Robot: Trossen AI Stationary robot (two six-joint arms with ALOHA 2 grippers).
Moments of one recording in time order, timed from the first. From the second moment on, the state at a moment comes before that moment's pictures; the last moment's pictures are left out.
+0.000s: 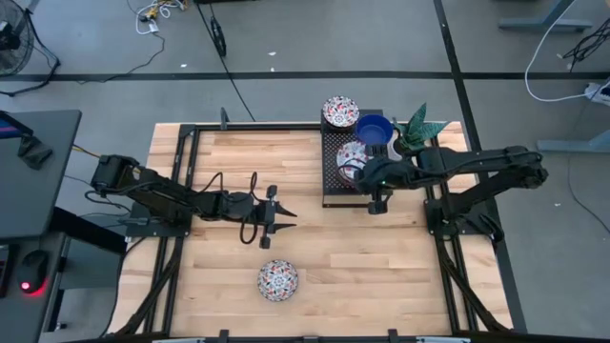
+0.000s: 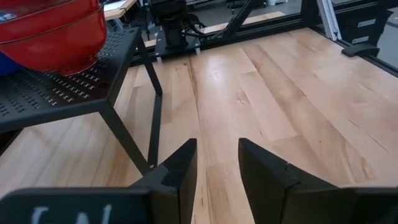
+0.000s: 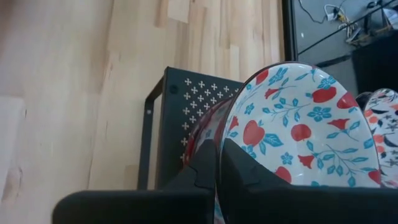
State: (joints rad) left arm -0.14 1.46 0.52 0.66 -0.10 0.16; right arm 0.07 1.30 1.29 -0.97 0.35 -0.21
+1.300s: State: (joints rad) left arm -0.14 1.46 0.52 0.66 -0.10 0.16; right arm 0.00 1.29 1.20 -0.90 0.29 -0.17
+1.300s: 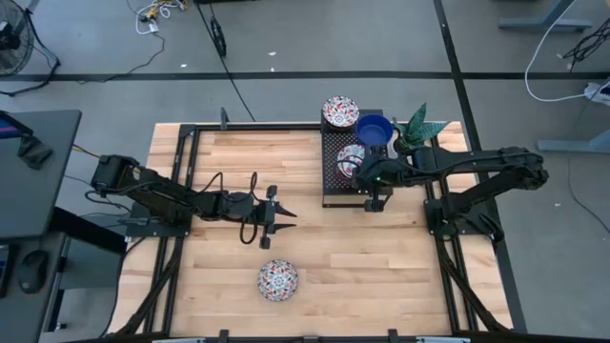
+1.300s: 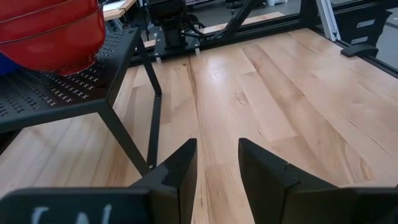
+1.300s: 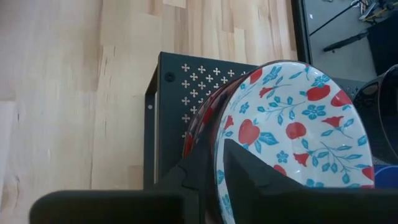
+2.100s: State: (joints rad) left arm -0.14 1.46 0.52 0.66 -0.10 0.16; right arm -0.01 1.29 1.27 -1.00 0.22 -0.13
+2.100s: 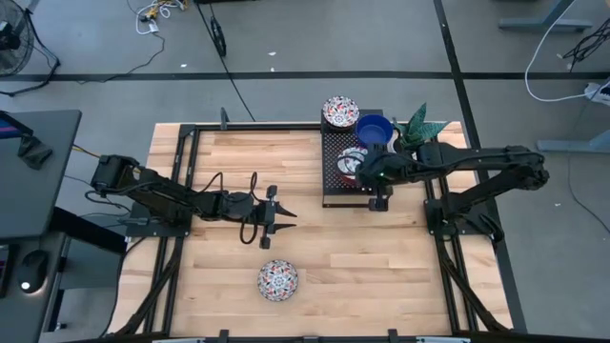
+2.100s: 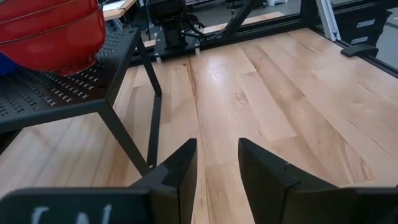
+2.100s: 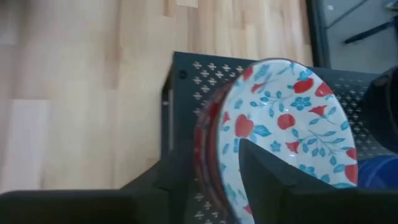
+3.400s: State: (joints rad) left arm -0.20 1.43 0.52 0.66 -0.11 0.19; right arm 0.11 1.17 1.18 -0.85 0.32 -0.03
